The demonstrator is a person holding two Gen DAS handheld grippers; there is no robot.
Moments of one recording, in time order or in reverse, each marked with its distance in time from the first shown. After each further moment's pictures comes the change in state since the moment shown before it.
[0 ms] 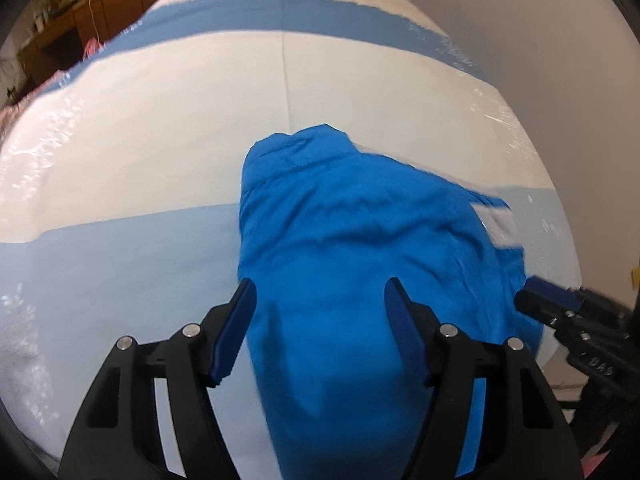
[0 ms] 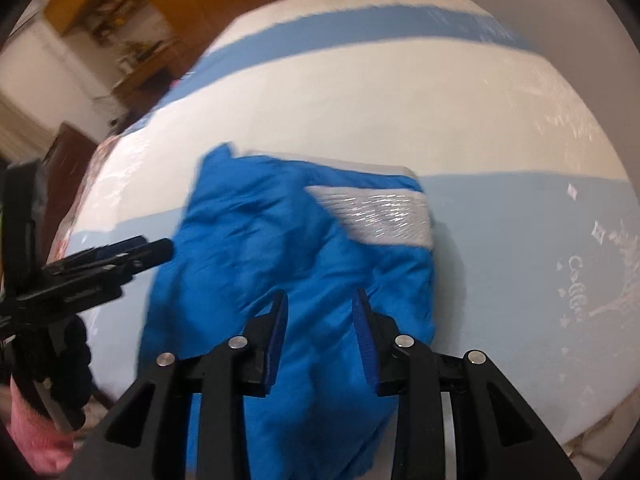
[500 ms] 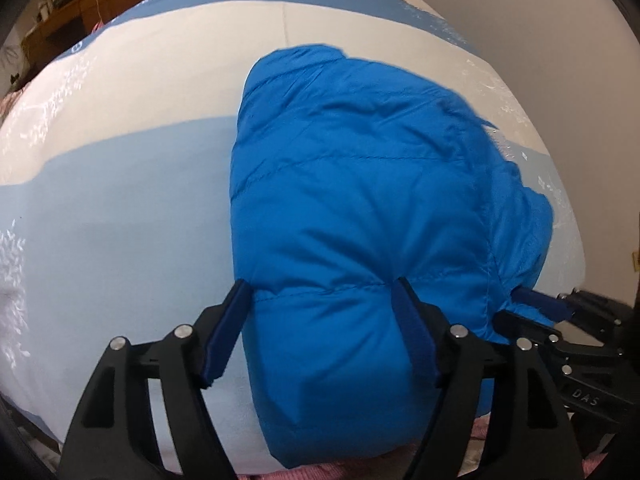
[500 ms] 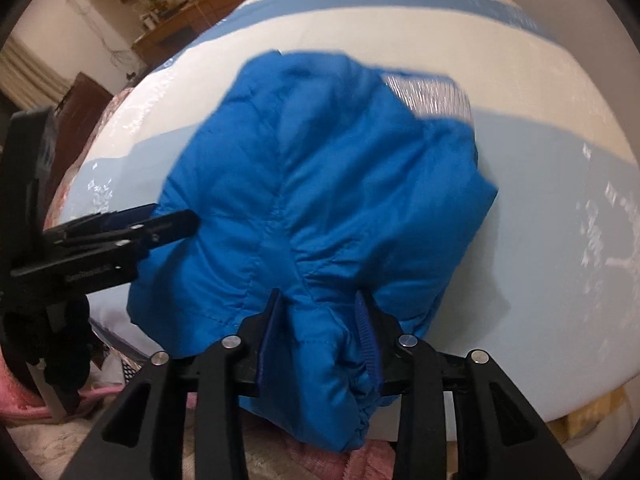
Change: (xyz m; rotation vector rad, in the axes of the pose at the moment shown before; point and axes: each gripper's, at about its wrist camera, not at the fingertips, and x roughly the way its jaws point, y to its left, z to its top) left arm 0.011 -0.006 -0.069 -0.030 0.037 -0.003; right arm 0.024 0.012 -0.068 -0.065 0.109 0.007
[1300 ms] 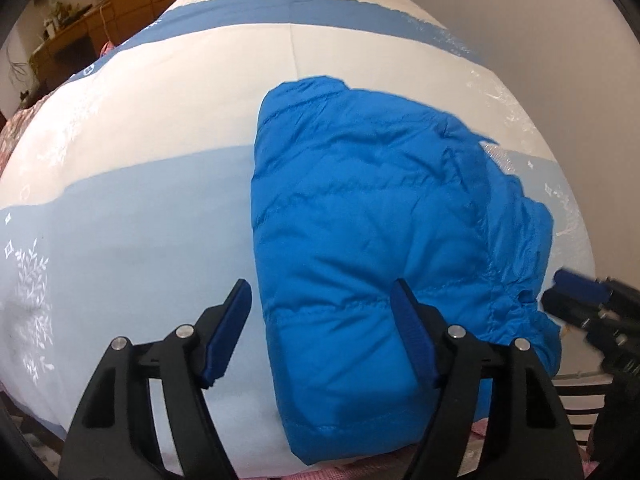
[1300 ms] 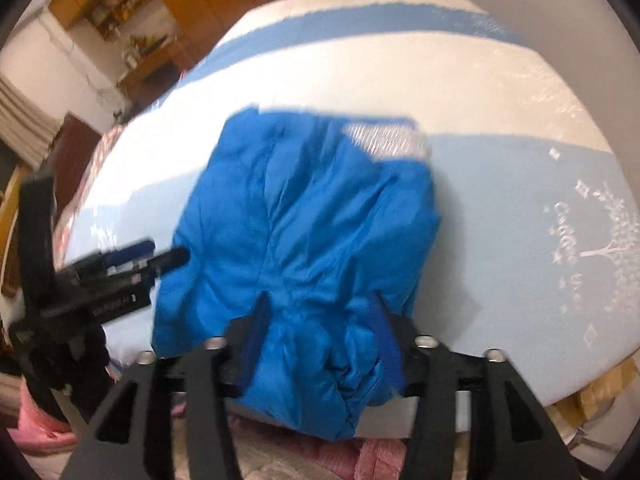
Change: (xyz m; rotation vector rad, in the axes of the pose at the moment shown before) left arm -0.023 0.003 0.017 0.037 -0.052 0.052; right arm -0.053 -0.017 0.020 0.095 -0.118 -0.026
